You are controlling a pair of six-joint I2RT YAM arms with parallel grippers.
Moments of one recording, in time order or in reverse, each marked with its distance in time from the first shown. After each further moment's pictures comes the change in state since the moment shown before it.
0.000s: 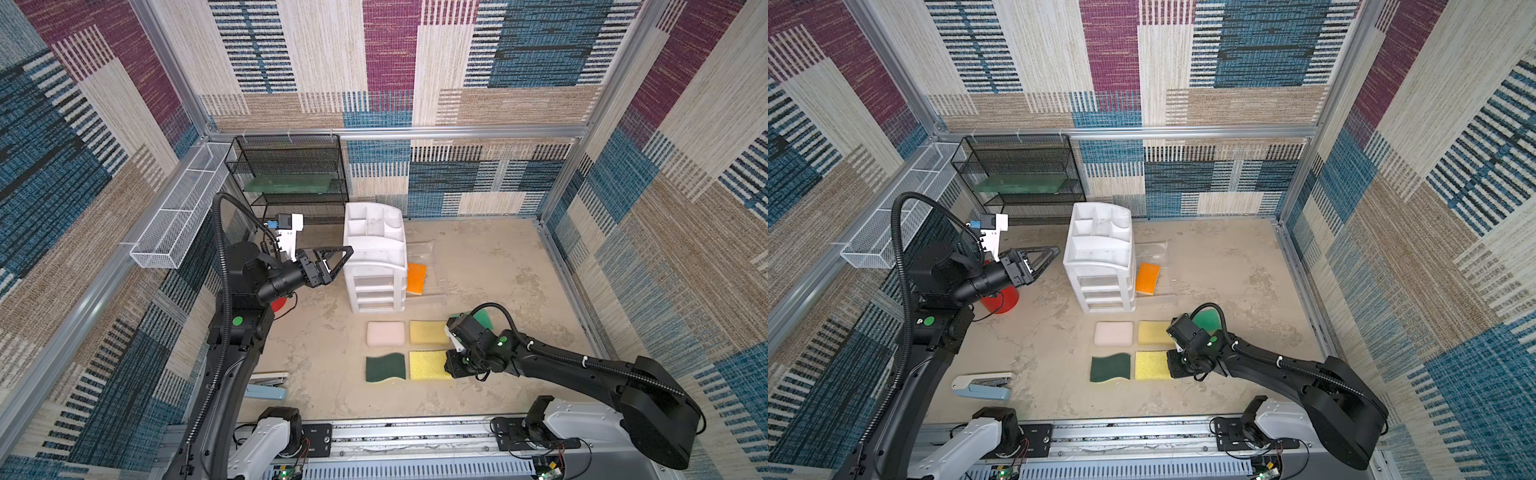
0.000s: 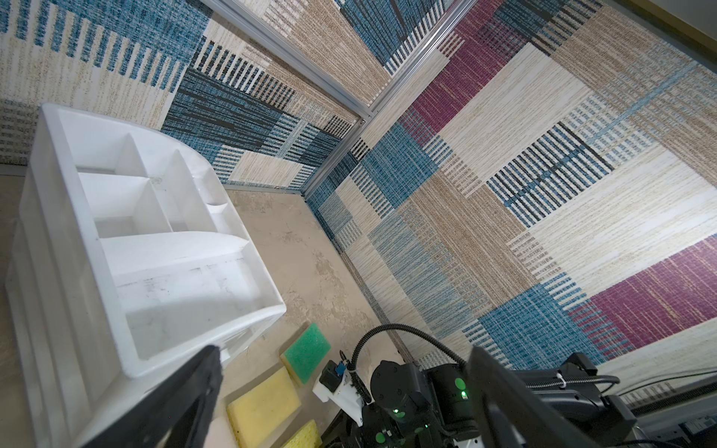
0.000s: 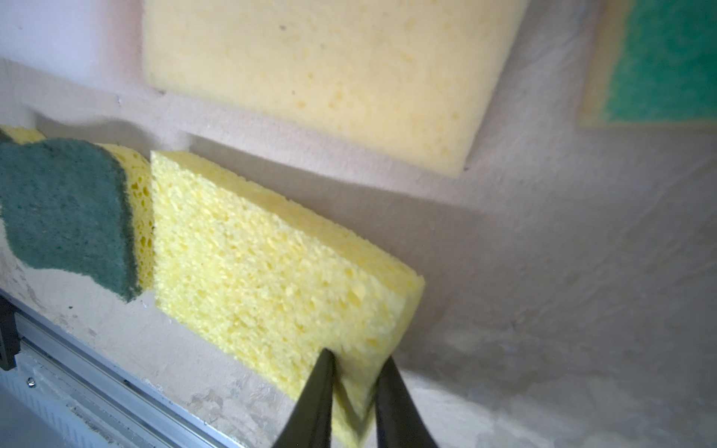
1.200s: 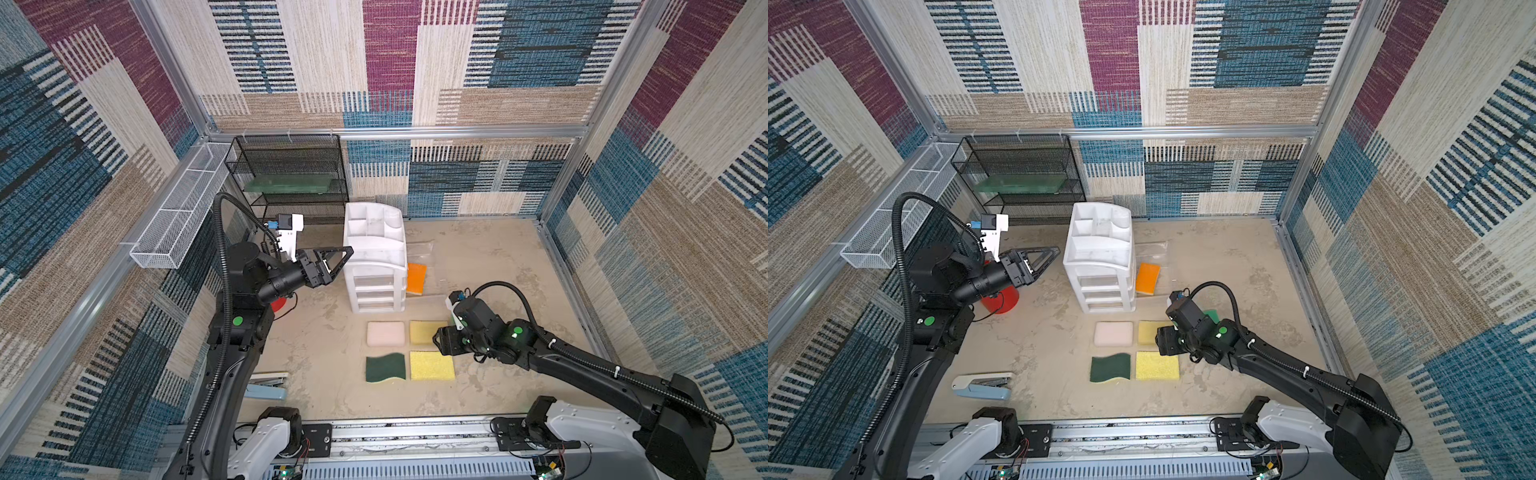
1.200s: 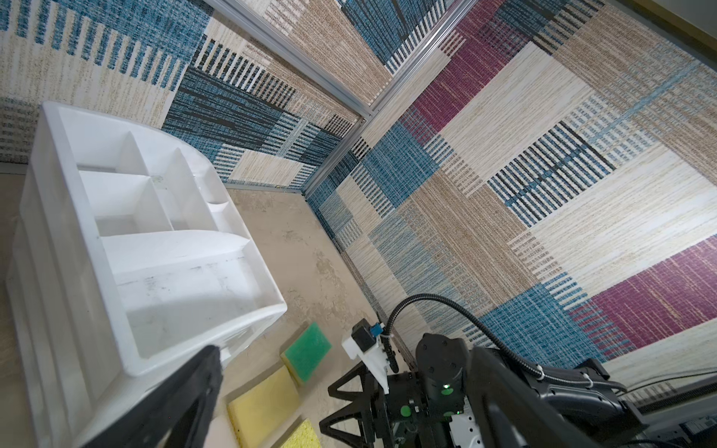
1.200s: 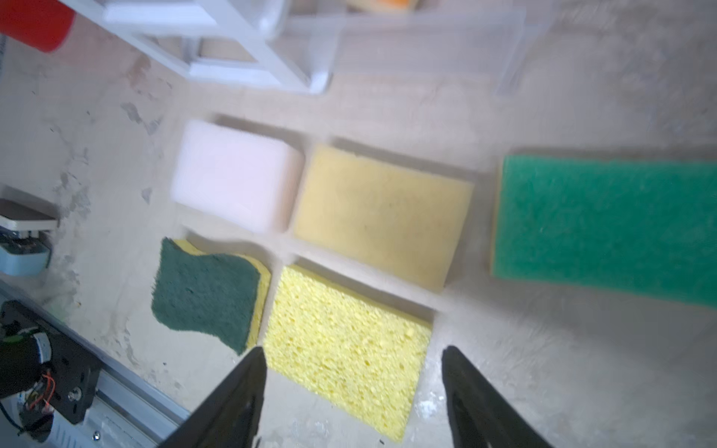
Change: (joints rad) left arm 0.000 0.003 -0.002 -0.008 -0.001 0.004; right arm 0.005 -0.105 0.208 -0.011 0.192 -0.039
